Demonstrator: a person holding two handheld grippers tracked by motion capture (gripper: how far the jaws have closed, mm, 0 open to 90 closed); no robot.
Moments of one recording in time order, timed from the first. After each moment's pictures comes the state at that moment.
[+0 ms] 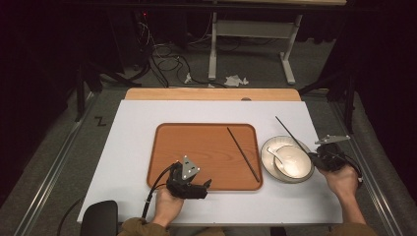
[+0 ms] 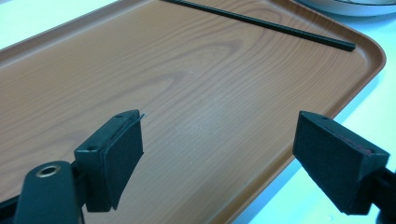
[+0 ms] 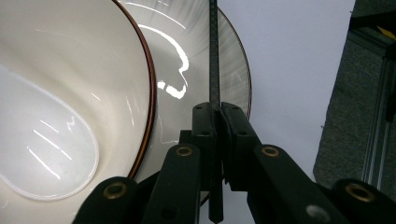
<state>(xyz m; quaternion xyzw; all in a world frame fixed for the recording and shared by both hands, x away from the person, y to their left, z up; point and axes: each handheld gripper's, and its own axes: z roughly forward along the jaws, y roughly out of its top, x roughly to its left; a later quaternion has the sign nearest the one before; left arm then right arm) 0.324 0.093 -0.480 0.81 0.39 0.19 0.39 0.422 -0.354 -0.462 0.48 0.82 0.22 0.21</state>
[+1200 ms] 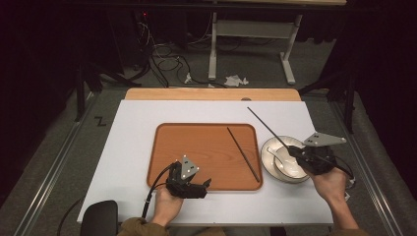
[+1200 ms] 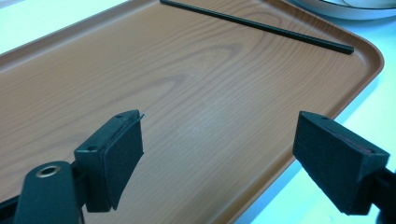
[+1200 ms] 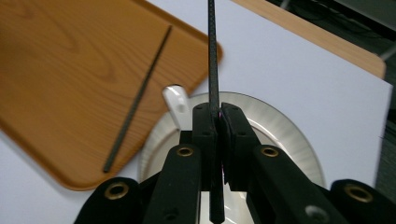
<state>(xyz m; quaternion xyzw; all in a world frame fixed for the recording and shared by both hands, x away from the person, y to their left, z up) 0.325 0.096 -0.478 0.81 0.39 0.19 0.39 0.374 -0.277 -0.396 0.38 0.83 0.32 0.24</state>
